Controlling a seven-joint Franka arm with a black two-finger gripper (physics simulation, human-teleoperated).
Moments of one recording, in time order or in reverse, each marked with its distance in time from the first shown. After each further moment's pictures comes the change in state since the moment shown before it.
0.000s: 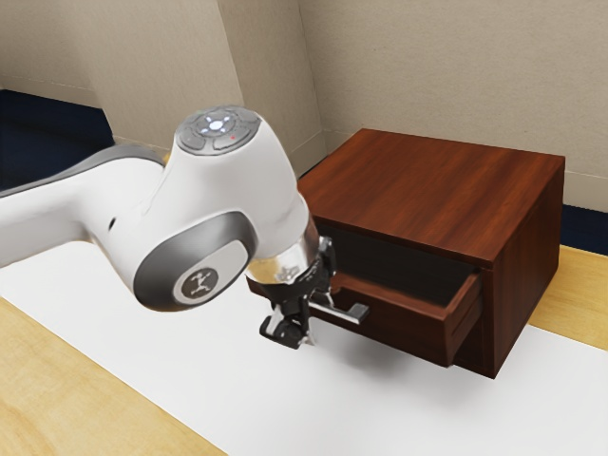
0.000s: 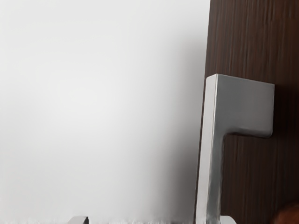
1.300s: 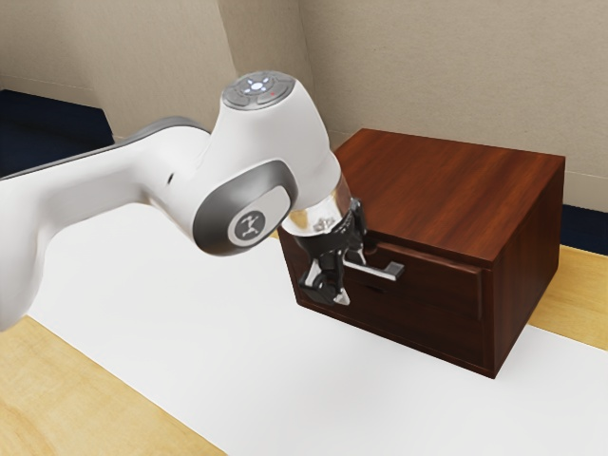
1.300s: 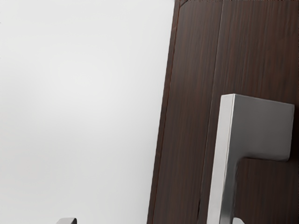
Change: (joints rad) arm -0.011 0.256 0.044 0.251 0.033 0.015 0.004
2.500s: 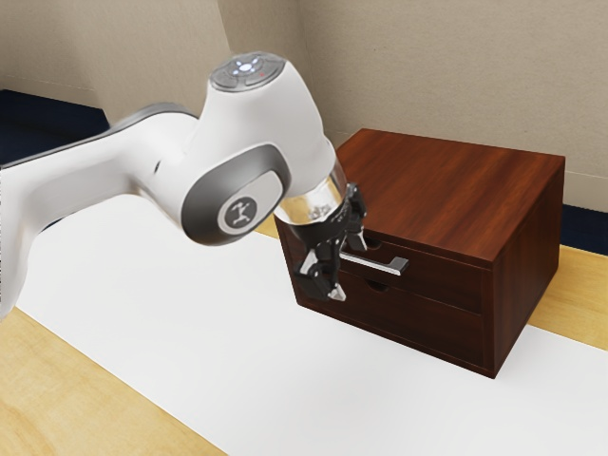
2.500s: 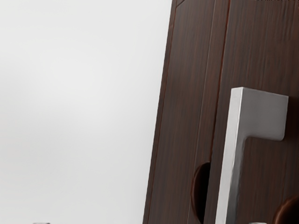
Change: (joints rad) arm -0.006 -0.021 -0.001 0.021 -0.014 -0.023 0.000
